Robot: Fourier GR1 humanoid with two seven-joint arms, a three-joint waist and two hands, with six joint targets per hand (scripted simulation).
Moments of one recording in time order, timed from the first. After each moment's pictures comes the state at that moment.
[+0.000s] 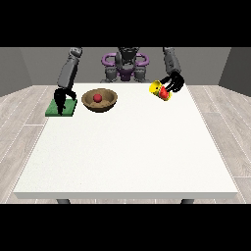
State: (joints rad) left arm -0.43 0.12 -0.11 -1.18 -0.72 0.33 -0.36; right arm -0.35 -0.49 -0.43 -0.52 -0.32 0.38 -0.70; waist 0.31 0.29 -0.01
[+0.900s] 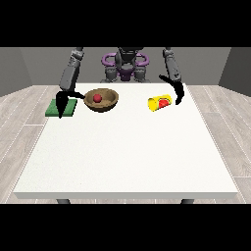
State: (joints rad) left arm -0.45 0.11 0.09 -1.03 -0.26 0.04 -0.63; right arm -0.43 -0.43 -0.42 -0.62 -0.36 0.33 -0.65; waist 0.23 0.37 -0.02
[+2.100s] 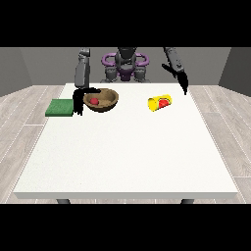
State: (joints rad) left arm -0.34 0.17 0.13 -1.02 -0.20 -0.03 -0.56; right arm -0.48 -0.20 -0.32 -0.52 -0.35 0.19 -0.54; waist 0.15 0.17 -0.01
